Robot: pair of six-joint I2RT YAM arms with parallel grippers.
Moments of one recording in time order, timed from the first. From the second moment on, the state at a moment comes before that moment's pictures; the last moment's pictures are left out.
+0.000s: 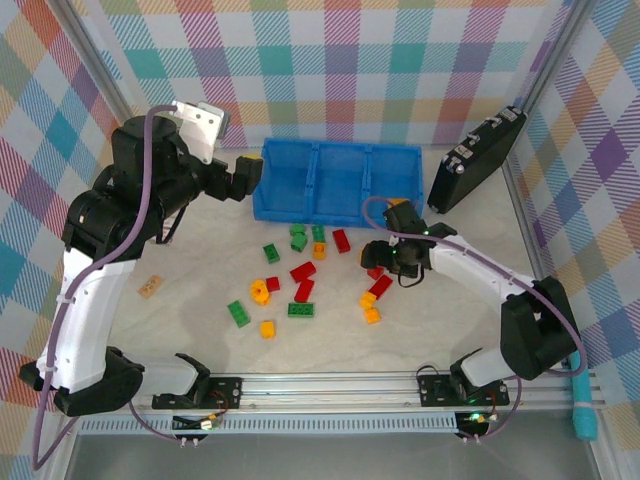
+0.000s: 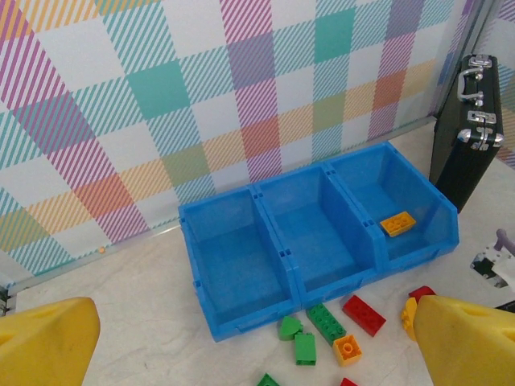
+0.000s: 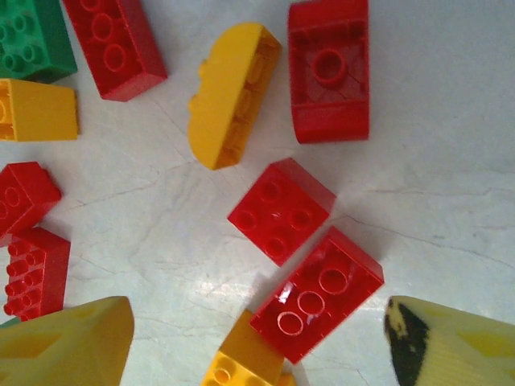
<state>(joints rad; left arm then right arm) -0.52 1.30 2.03 -1.08 -0.14 0.06 0.52 1.45 0.99 -0.67 -0.09 0.62</state>
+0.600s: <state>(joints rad) -0.52 1.28 1.99 -1.08 -0.18 0.07 0.54 1.71 1.03 -0.62 0.00 0.57</state>
